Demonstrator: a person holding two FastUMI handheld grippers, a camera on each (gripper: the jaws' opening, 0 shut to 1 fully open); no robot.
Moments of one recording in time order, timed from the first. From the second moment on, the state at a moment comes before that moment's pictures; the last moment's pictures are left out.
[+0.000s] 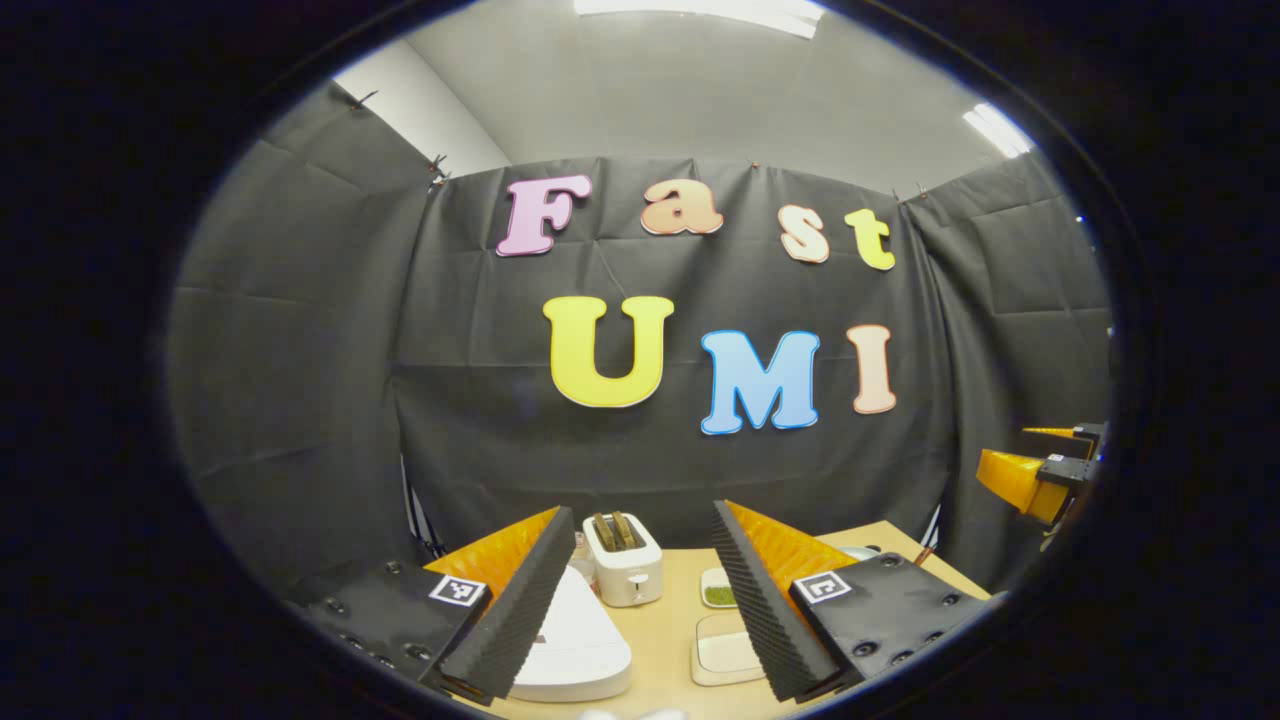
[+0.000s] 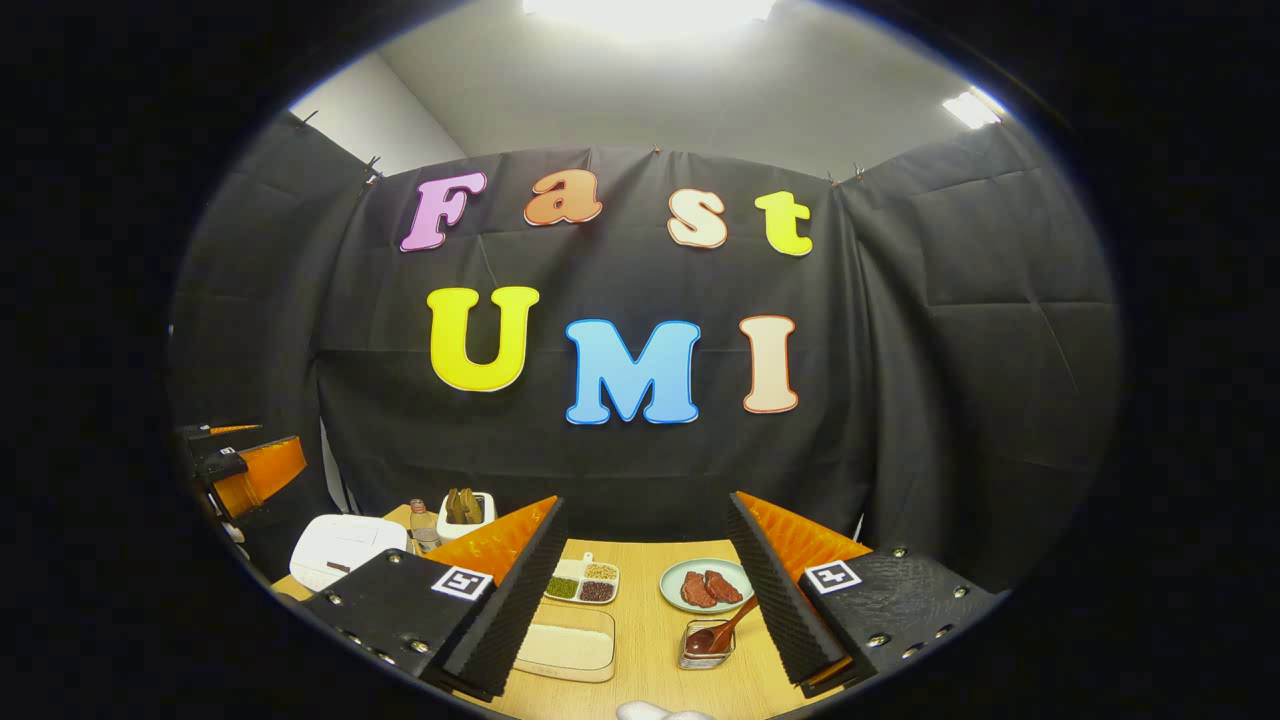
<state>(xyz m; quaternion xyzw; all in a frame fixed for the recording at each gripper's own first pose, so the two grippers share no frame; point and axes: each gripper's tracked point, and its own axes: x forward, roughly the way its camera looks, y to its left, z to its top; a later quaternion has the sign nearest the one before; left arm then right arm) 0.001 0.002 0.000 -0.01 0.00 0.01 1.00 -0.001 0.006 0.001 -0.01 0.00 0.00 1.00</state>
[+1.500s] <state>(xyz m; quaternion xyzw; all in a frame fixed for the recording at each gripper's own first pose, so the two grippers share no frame) 0.064 0.119 -0.183 -0.04 0.14 0.17 0.97 -0.006 -0.018 -0.042 -0.05 0.08 -0.02 1.00</state>
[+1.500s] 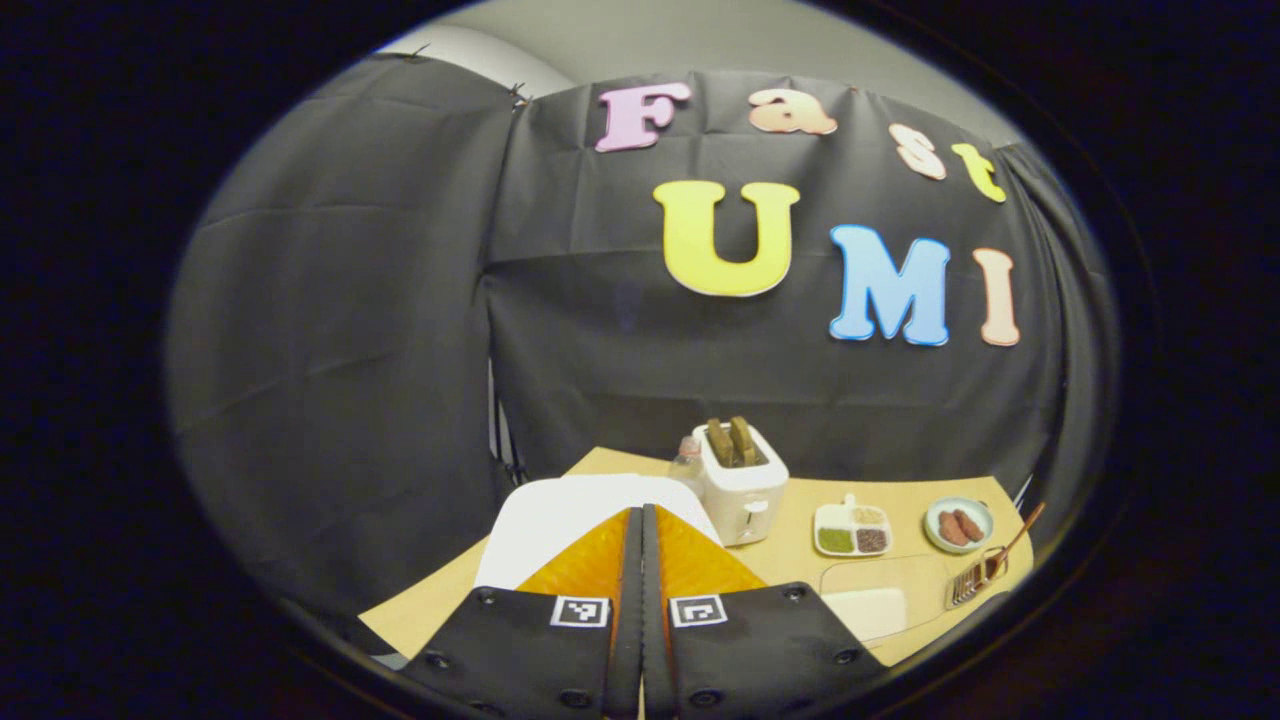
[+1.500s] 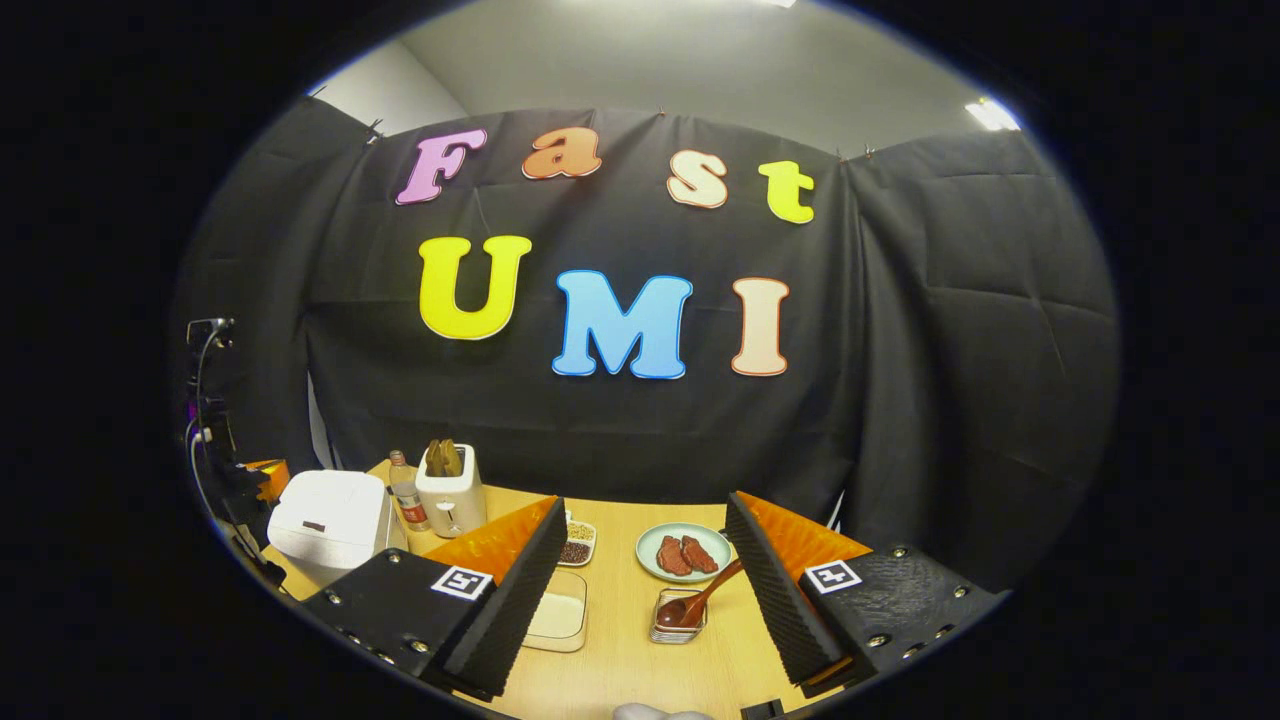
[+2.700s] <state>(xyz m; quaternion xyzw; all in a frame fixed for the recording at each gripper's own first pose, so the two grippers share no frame) 0.074 0.135 -0.295 -0.03 0.28 0.19 0.94 -0.016 -0.031 -0.079 -0.04 0.12 -0.01 0.99</state>
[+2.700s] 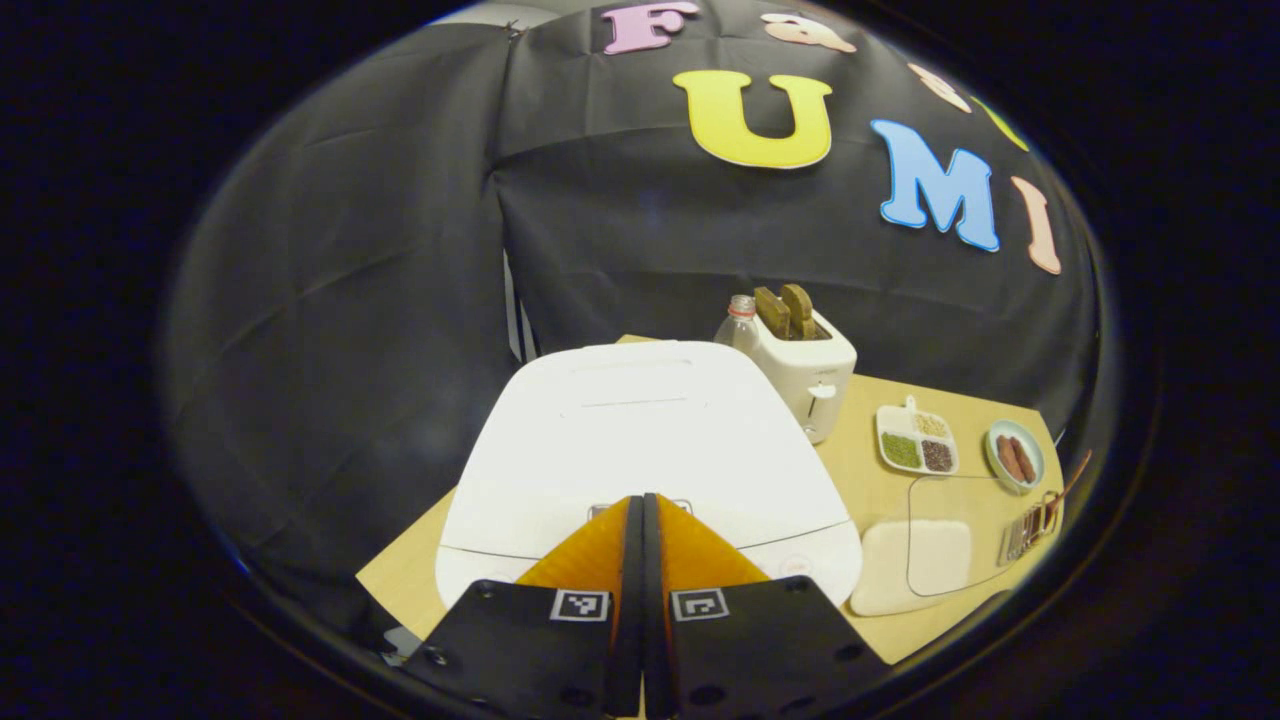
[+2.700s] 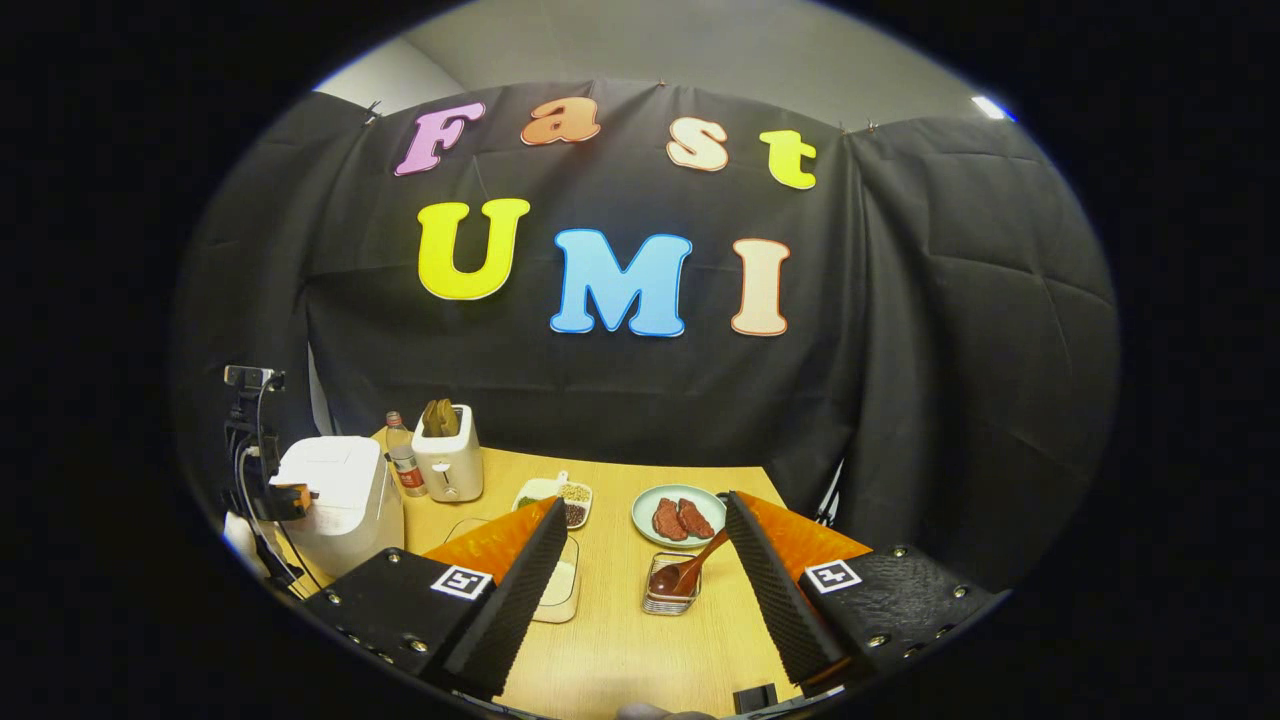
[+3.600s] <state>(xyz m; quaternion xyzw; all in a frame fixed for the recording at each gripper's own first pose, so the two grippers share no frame) 0.046 0.057 -0.056 0.02 -0.01 0.08 1.00 -0.020 -0.034 -0.049 -0.02 0.04 -0.03 1.00</state>
